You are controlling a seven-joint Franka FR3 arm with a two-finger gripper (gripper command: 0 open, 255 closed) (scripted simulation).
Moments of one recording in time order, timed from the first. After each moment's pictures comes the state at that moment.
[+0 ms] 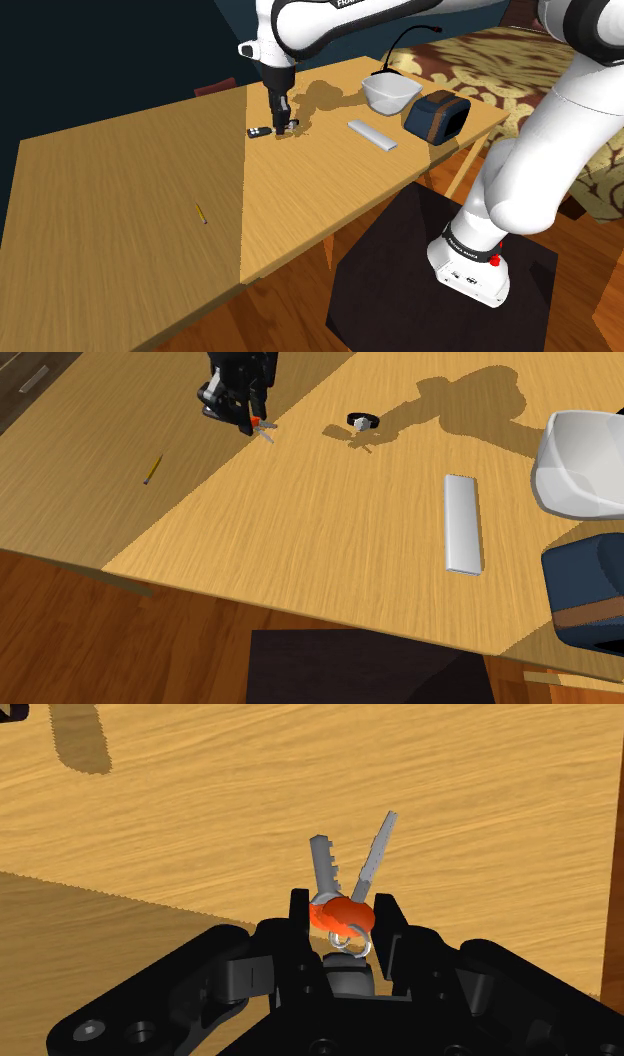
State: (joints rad) arm 0.25 -0.05 0.11 -1.97 0.03 1.99 -0.71
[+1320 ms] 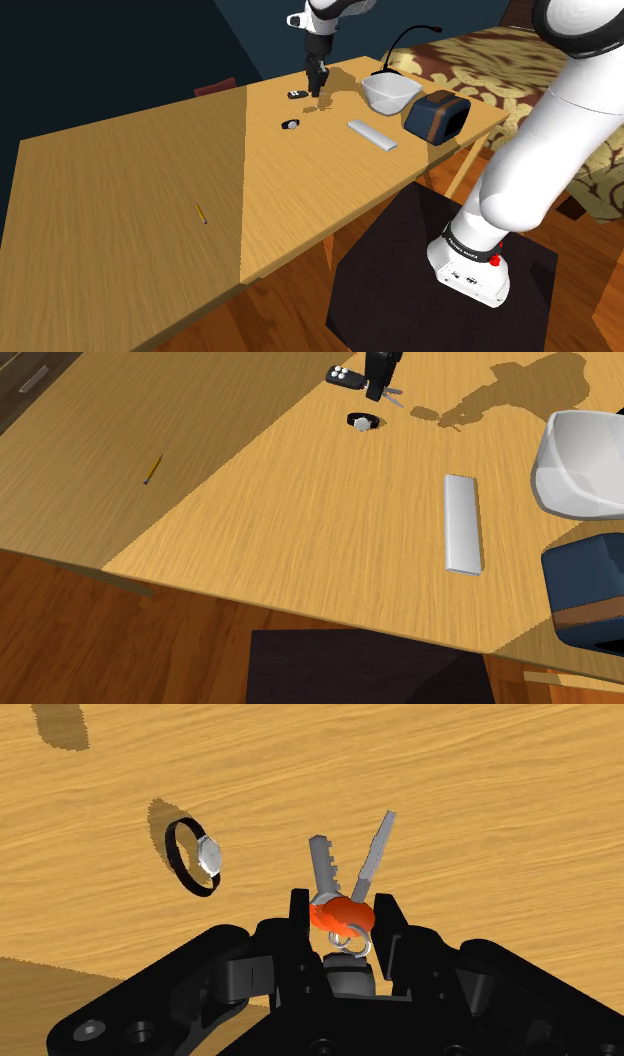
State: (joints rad) arm 0.09 -0.03 -0.09 -1.88 0.05 1.91 -1.07
